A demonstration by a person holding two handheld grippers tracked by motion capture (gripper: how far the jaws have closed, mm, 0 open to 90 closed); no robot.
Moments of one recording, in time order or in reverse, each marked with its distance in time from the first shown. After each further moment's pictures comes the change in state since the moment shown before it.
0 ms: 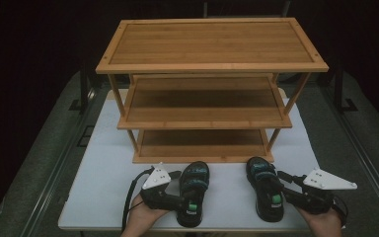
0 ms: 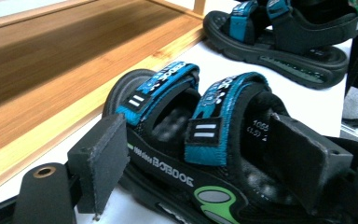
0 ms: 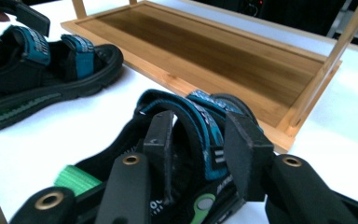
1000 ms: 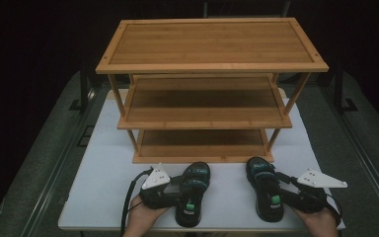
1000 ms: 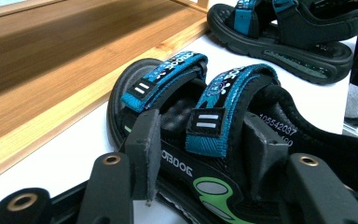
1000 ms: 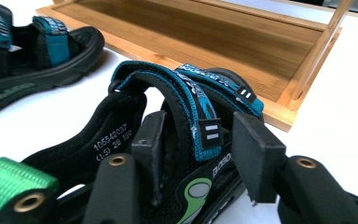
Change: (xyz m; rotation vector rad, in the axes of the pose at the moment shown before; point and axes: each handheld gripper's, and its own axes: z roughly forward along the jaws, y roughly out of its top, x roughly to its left) left arm 0.002 -0.003 -0.002 0.020 -0.001 -0.014; right arm 0.001 -0.011 0.015 0.051 -0.046 0.061
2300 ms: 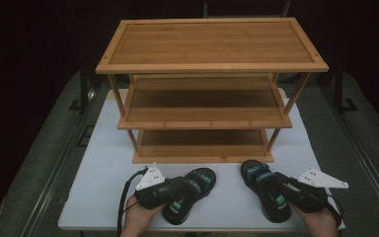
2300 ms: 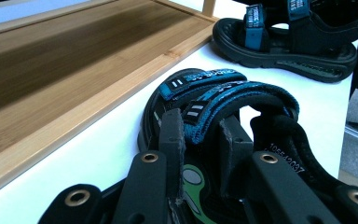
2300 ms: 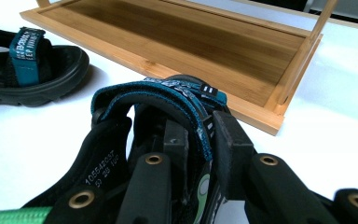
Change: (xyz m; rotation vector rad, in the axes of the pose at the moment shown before) left arm 0.003 -0.001 -0.011 -0.034 0.029 0.012; right arm 0.005 0.007 -0.004 -0.010 -0.044 0.009
